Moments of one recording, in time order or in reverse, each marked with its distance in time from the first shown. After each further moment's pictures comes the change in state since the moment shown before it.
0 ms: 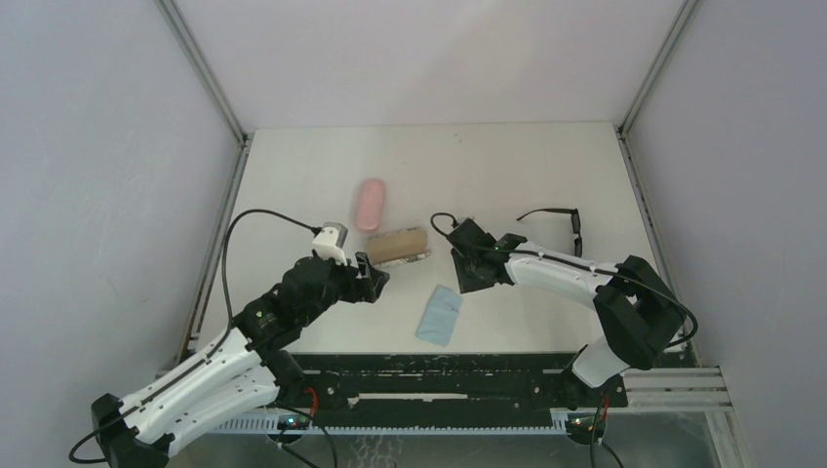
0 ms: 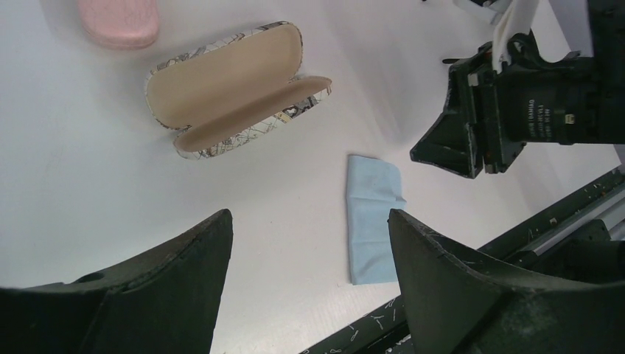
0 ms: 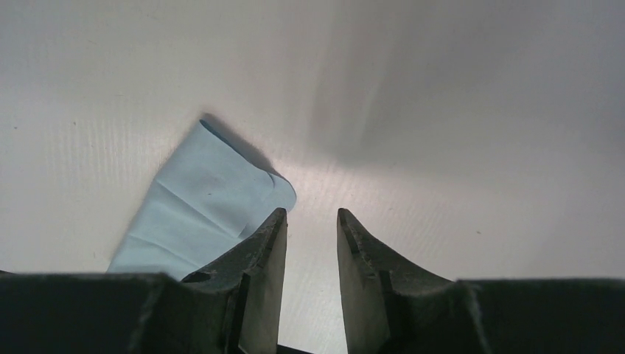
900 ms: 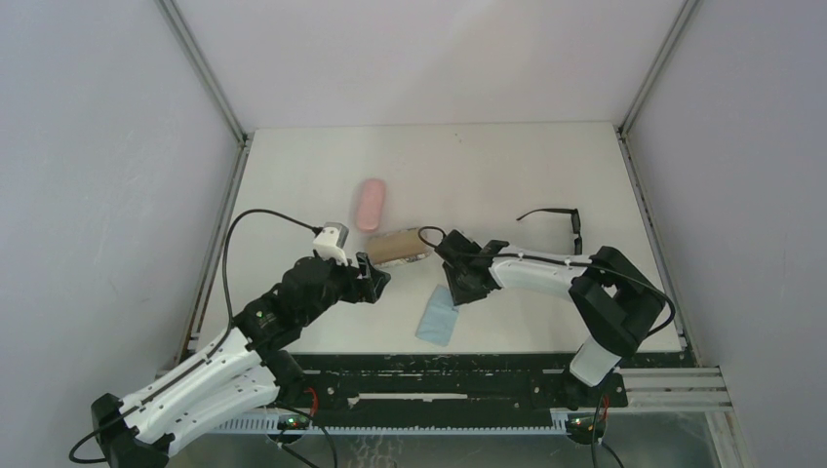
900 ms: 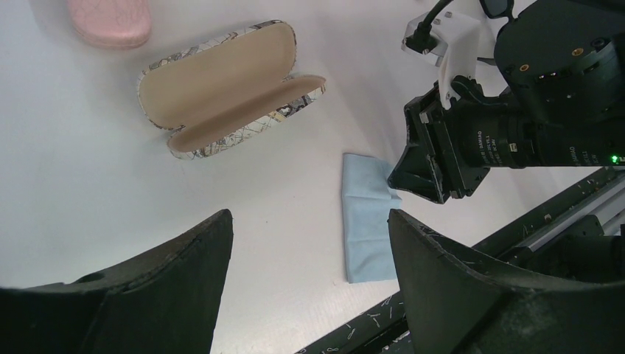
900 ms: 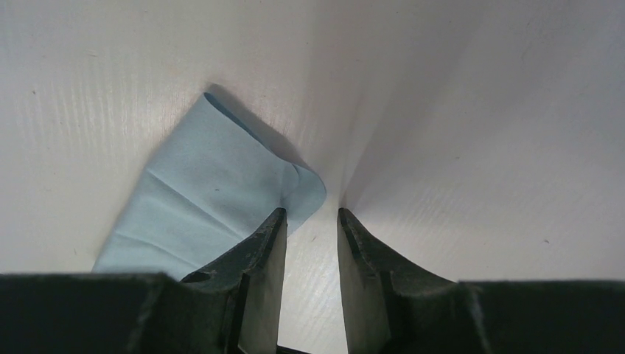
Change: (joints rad) left arm 0.000 0.001 0.000 0.008 0.020 -0.001; right arm 0.056 0.119 0.000 0.008 -0.045 0.048
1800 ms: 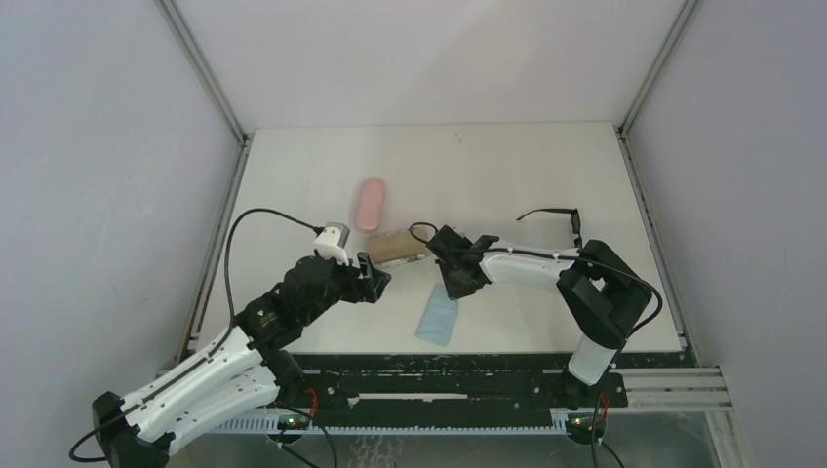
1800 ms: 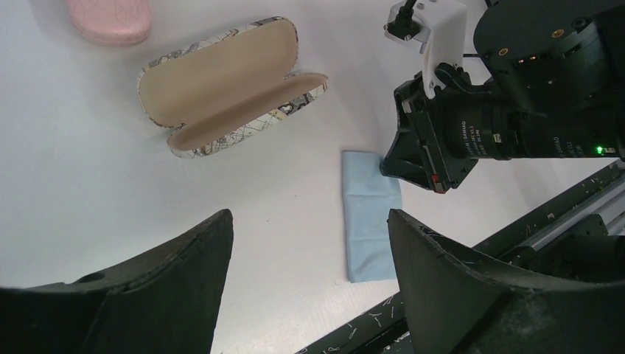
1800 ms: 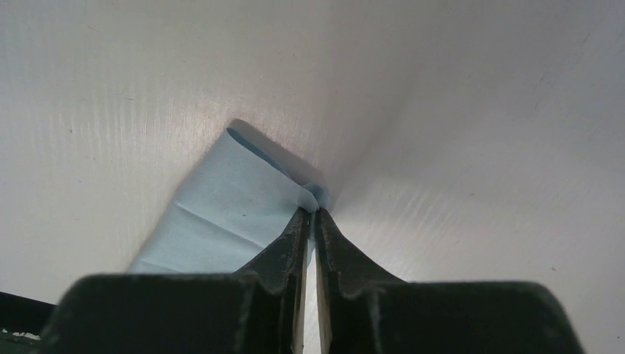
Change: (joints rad) left arm 0.000 0.006 0.000 0.000 0.000 0.000; right arm 0.010 0.073 0.074 0.000 0.019 -0.007
